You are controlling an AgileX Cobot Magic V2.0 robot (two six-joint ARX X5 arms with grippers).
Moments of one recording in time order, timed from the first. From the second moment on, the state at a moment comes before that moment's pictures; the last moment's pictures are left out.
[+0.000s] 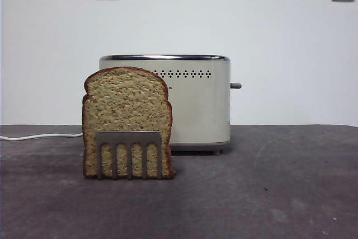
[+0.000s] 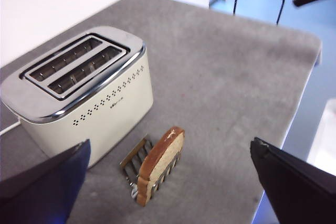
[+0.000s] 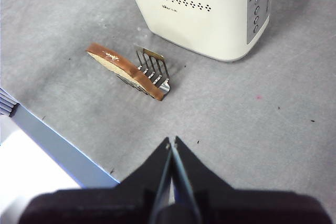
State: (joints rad) left arm -0.24 0.79 1.20 -0.95 0.57 0.39; right arm 0.17 0.82 1.17 -1.09 -0.50 -0.17
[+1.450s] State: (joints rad) left arm -0.66 1.58 1.32 -0.90 0.10 0.75; right arm 0.17 0.85 1.17 -1.09 -0.50 -0.18
